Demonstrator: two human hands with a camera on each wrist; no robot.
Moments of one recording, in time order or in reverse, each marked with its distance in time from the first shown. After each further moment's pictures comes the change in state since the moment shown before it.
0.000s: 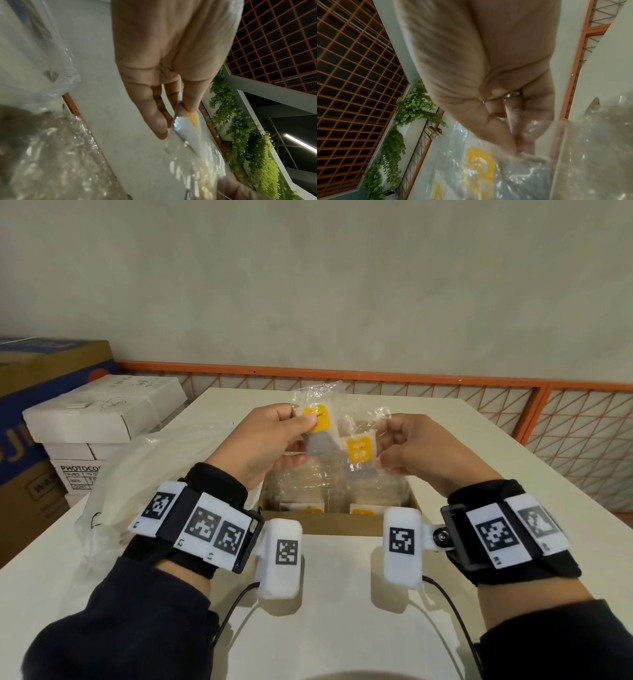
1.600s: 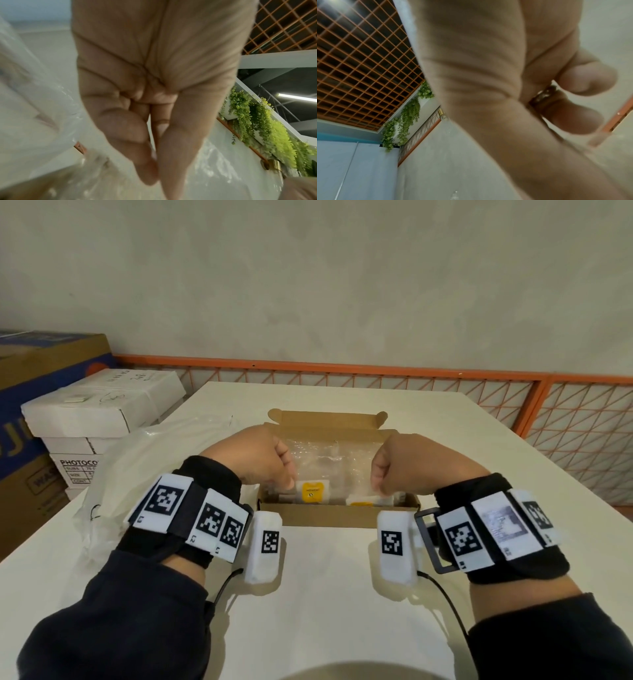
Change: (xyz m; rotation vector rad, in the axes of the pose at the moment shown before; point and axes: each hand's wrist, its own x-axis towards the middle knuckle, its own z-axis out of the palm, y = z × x) left_hand -0.003 -0.005 -0.015 0.853 -0.128 -0.192; right_hand -0.008 -0.008 0.011 -0.777 -0.198 0.139
